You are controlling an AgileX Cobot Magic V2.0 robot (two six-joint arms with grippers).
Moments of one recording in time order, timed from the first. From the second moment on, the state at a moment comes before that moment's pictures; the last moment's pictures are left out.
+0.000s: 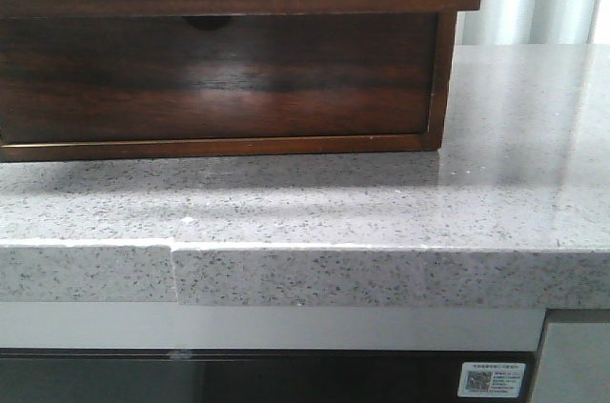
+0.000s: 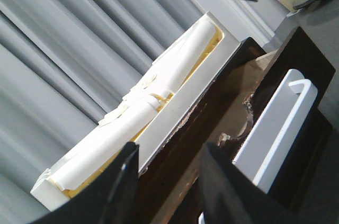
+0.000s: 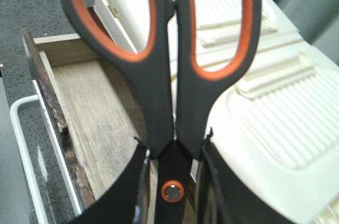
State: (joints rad) left arm -0.76 0.36 -0.49 0.73 0.07 0.11; right arm 0.51 1.36 -1.73 0.30 0.90 -0.76
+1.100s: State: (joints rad) left arm -0.76 0.36 -0.49 0.73 0.07 0.11; right arm 0.67 1.66 -1.73 0.05 0.88 -0.78
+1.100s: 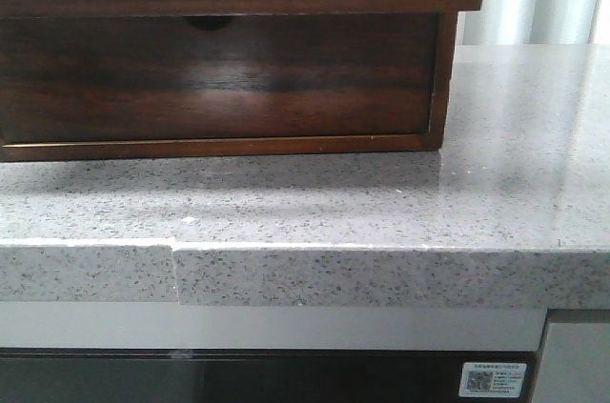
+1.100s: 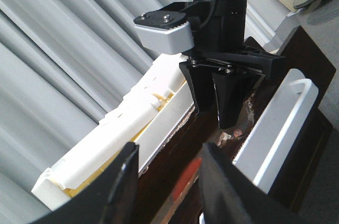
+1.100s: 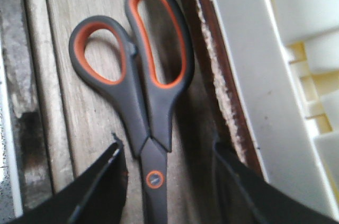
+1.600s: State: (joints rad) left arm -0.76 0.27 -0.49 0.62 0.09 0.11; right arm 0.67 1.55 -1.73 0.06 0.94 -0.71
